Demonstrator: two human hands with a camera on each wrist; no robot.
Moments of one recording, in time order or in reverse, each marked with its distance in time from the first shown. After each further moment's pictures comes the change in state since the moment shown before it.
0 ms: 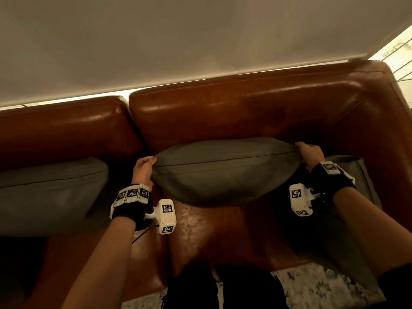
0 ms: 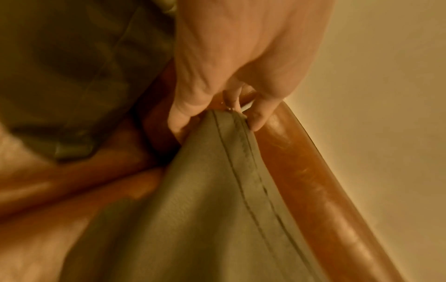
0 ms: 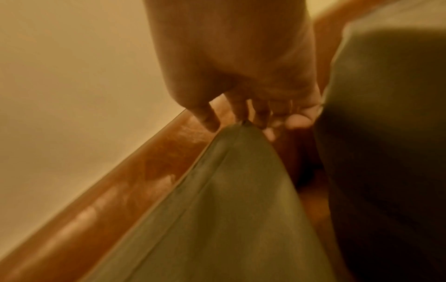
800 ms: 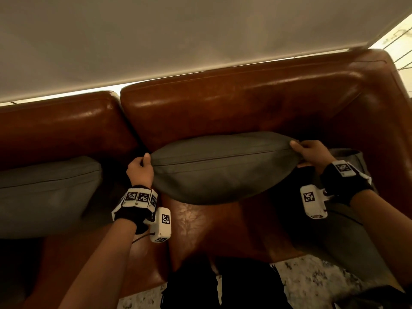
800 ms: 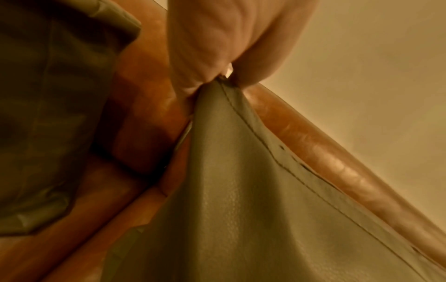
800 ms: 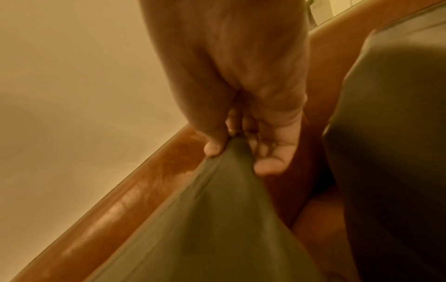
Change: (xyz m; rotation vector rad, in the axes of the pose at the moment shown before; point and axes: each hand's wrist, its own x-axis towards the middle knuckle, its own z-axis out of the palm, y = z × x) left_hand 0.001 -0.015 0.006 0.470 0.221 0.310; right_hand -0.007 0.010 -0.019 -0.182 -0.180 -0.130
